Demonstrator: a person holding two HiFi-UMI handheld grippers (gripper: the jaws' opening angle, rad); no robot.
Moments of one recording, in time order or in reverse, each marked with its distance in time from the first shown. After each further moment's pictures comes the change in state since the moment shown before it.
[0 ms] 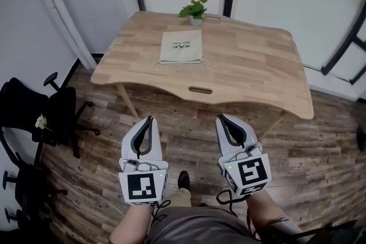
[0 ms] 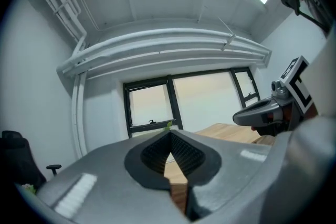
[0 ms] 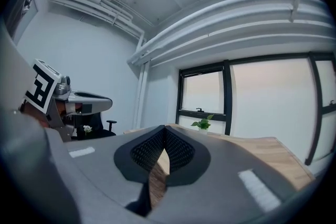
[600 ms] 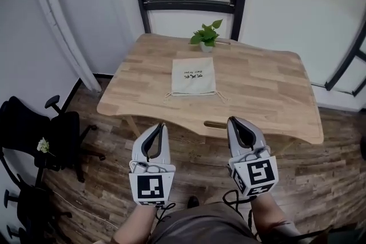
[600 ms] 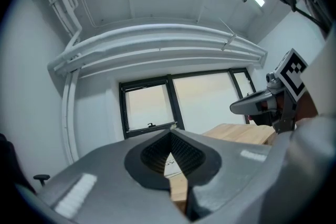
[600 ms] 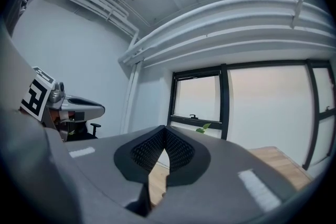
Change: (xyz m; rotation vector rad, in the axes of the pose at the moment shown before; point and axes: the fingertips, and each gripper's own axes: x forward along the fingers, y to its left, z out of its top) left arm 0.113 0.092 -0.013 0.020 -0.035 -0.064; right arm 0.134 -0.026 0.041 -0.020 -0.034 -0.098
